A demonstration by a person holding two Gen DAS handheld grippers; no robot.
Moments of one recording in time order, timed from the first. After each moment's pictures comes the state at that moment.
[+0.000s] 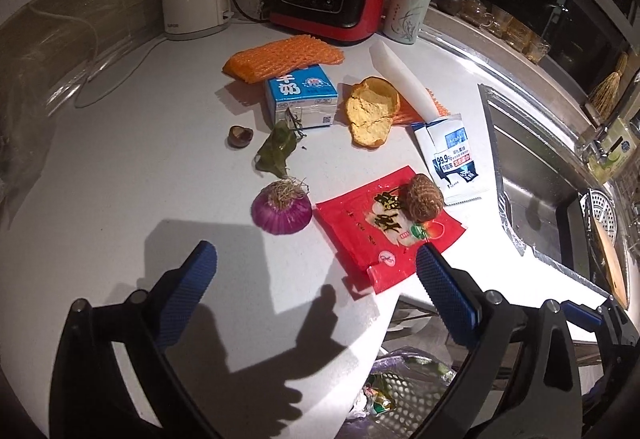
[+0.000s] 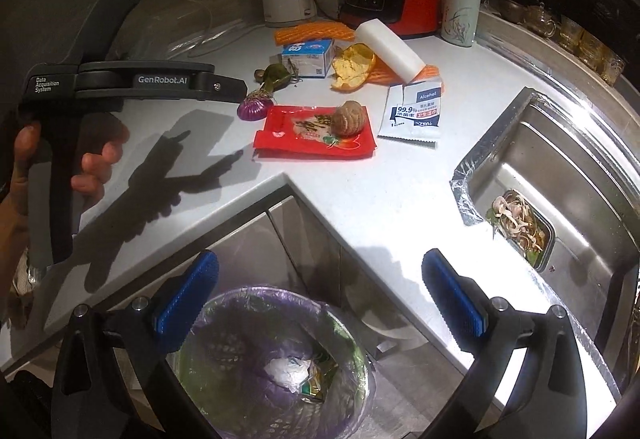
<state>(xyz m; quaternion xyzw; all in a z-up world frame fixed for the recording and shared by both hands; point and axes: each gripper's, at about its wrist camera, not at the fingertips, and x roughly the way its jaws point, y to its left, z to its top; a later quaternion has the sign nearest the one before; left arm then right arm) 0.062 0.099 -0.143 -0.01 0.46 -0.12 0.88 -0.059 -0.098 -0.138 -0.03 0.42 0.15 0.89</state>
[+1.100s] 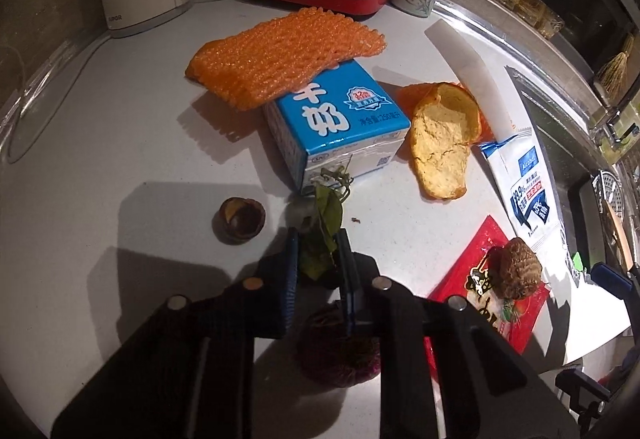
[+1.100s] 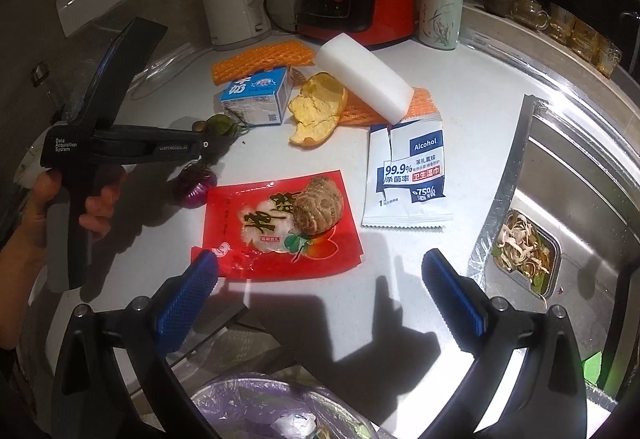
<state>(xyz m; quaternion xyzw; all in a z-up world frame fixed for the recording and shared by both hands) 0.185 0.111 -0.192 0.02 0.50 -0.17 0.85 0.042 -0.083 -0.146 0.00 0.42 0.09 0.90</state>
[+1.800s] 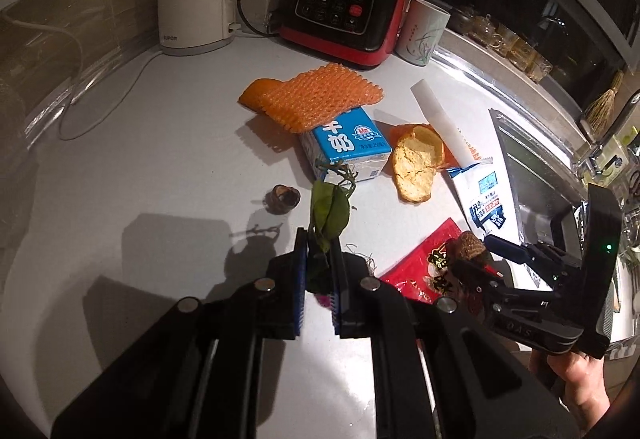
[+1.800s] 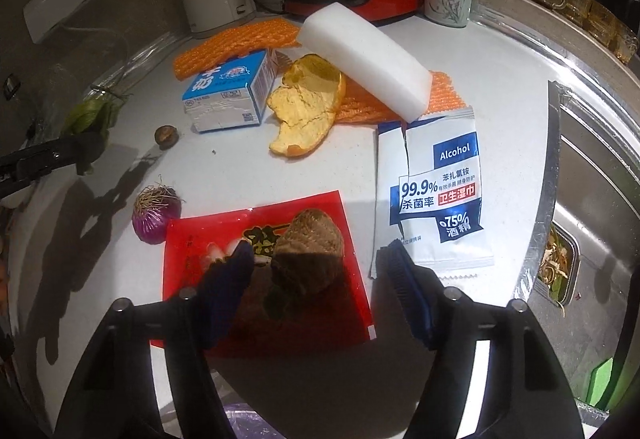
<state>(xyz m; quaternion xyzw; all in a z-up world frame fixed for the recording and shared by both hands) 0.125 0.154 -0.135 -0.03 0.45 -0.15 0.88 0.098 -0.077 -0.176 0.02 0.46 0.09 0.89</state>
